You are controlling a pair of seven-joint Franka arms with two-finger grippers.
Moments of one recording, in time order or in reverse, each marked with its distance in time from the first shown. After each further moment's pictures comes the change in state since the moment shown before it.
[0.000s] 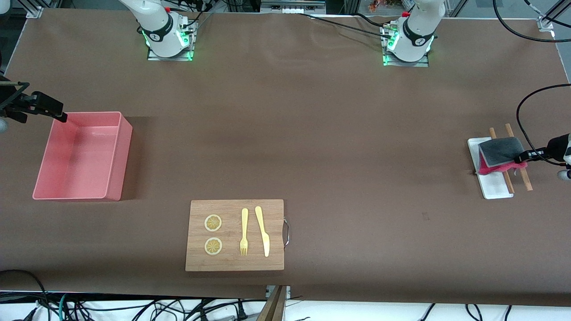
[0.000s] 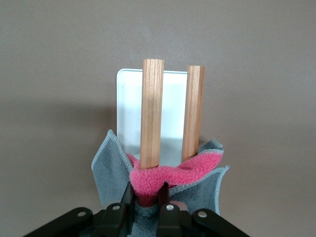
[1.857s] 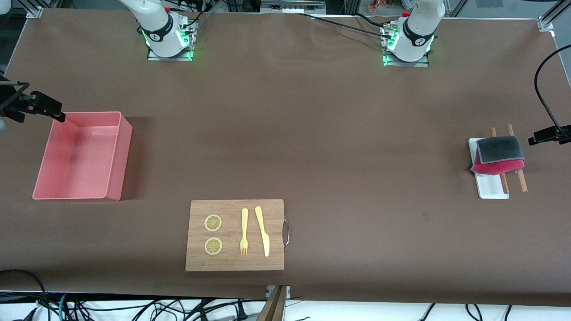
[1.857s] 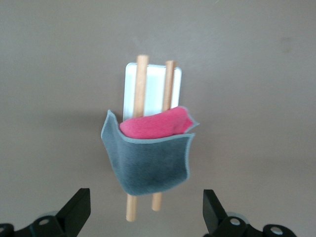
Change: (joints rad) left arm -0.056 -0.202 0.012 -0.028 0.075 -0.145 -0.056; right arm 0.000 -0.002 -0.001 0.000 -0.018 0.000 0.000
